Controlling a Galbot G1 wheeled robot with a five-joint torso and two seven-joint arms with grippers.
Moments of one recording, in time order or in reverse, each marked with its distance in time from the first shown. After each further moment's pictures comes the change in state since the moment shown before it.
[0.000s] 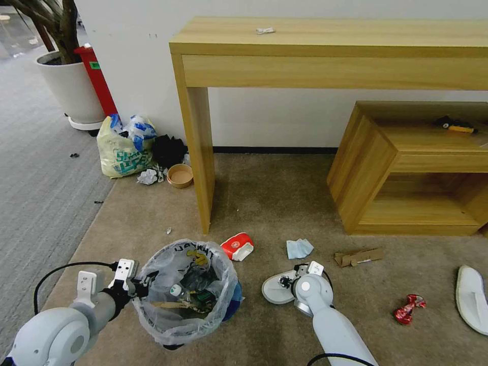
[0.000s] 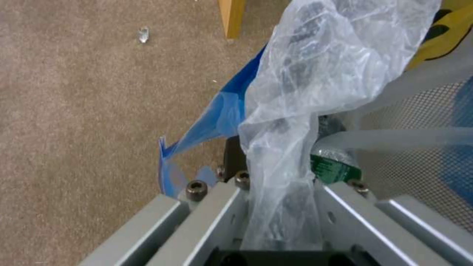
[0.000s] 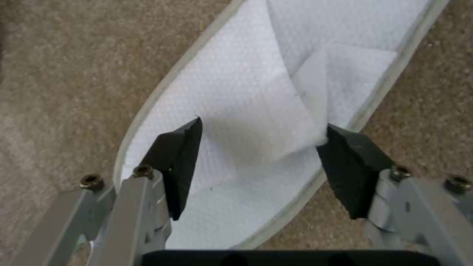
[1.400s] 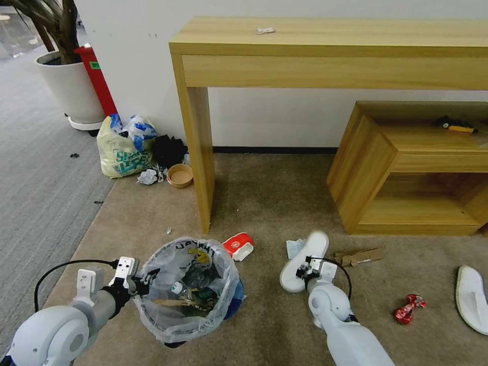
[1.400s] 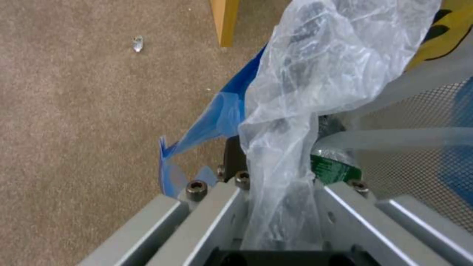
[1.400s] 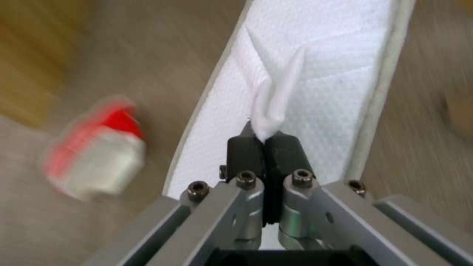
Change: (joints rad) left arm -0.014 -0.003 0.000 -0.009 -0.002 0.000 0.010; right arm -0.133 -0.148 0.011 0.308 -0.411 0.195 -0.398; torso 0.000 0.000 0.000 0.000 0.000
